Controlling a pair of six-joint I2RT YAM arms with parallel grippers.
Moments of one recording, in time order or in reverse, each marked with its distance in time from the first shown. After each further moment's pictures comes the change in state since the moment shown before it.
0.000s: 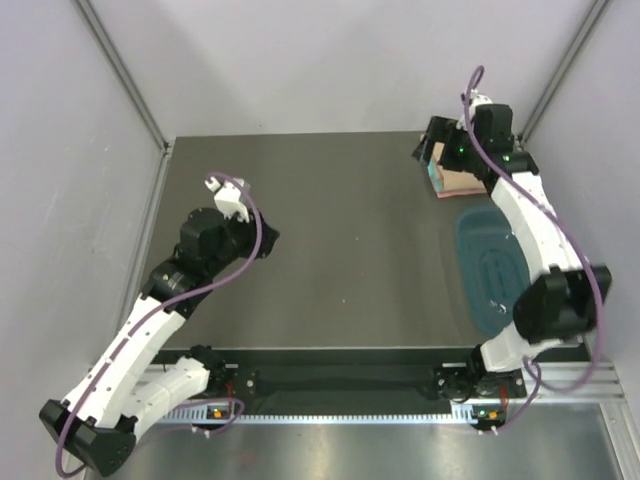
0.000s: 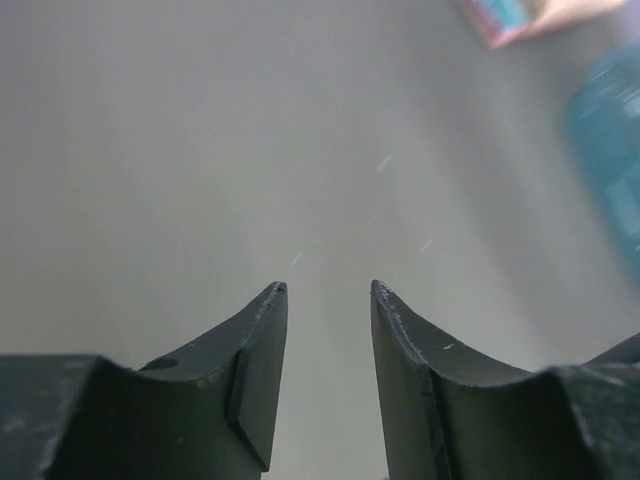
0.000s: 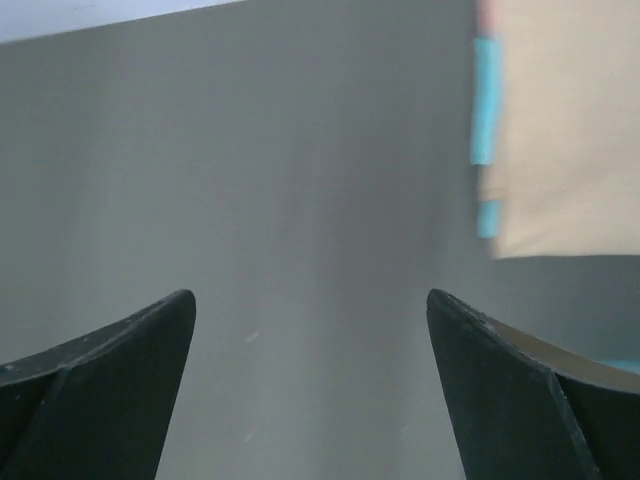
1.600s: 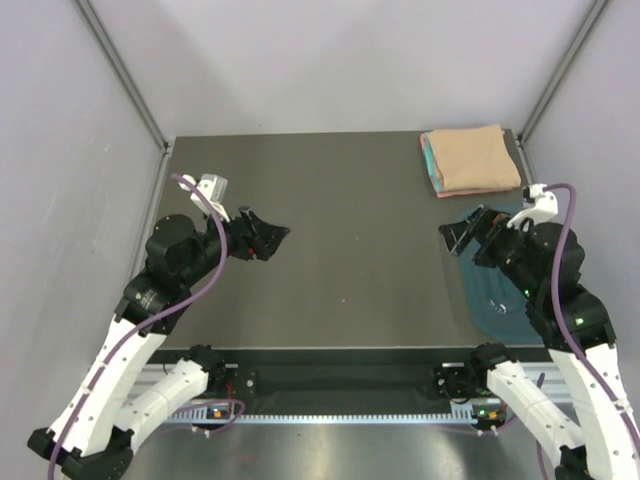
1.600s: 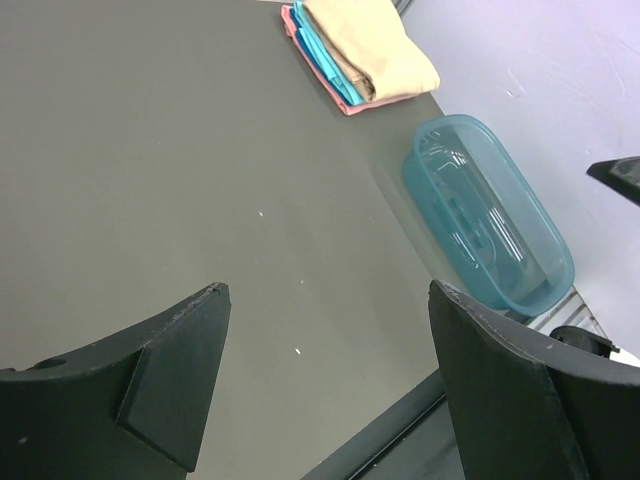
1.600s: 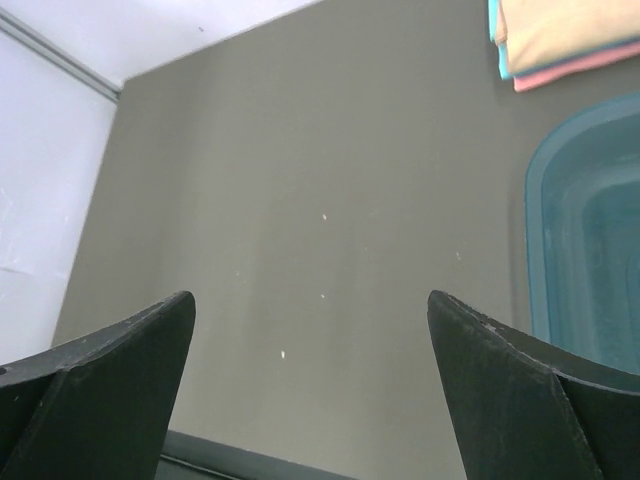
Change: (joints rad) left arm 0.000 -0.087 0.142 0.032 0.179 -0.164; right arm 0.223 -1.057 -0.513 -0.247 0.193 0.223
